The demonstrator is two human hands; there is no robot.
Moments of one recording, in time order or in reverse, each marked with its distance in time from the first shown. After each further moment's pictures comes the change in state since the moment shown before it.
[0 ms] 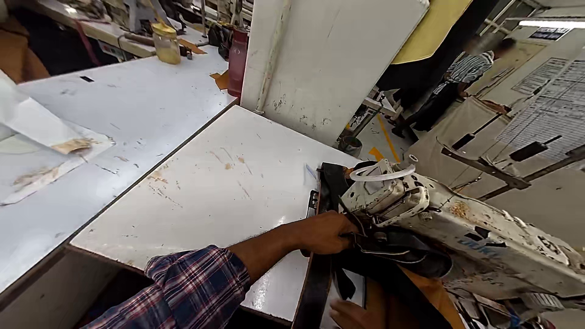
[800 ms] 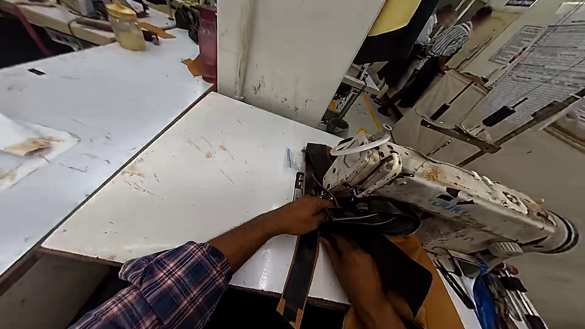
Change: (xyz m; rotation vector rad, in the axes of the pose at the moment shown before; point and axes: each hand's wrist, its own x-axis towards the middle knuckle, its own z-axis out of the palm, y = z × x) left_hand -0.018 -0.003 0.011 -0.042 0.029 -0.149; right_hand 0.032 0.074 0.042 -0.589 0.119 0.237
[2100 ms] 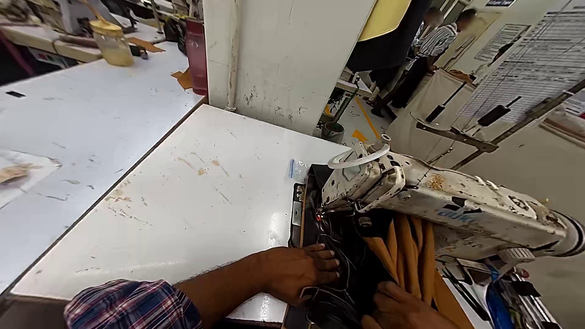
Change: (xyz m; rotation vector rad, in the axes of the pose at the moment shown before) left_hand -0.035 -0.025 0.035 0.404 -0.430 0.444; right_hand 0.012 0.035 -0.121 0.013 -0.718 -0.870
